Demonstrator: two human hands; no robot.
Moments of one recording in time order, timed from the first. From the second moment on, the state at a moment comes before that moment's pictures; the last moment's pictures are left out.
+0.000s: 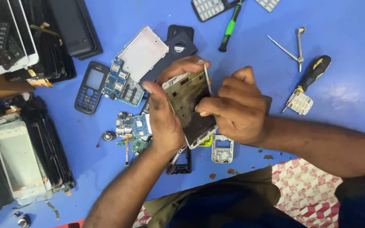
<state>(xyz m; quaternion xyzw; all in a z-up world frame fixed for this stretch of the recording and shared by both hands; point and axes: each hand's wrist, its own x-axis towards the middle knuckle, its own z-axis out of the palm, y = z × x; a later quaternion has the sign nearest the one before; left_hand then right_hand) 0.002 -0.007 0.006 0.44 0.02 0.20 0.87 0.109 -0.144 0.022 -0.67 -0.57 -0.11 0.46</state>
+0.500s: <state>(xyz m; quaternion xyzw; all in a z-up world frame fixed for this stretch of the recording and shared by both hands) 0.001 -0.008 0.009 0.48 0.02 0.21 0.85 0.108 -0.144 0.020 -0.67 -0.57 -0.11 0.46</state>
